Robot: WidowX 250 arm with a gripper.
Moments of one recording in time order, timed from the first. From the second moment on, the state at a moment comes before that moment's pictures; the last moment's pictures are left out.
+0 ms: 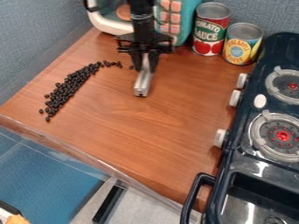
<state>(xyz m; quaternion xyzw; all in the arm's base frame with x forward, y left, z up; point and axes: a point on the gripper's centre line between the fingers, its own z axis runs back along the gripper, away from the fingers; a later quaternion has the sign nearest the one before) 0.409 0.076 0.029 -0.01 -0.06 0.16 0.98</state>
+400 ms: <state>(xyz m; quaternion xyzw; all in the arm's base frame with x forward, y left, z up) 0.397 0.101 0.029 -0.02 -0.06 0.23 0.97</state>
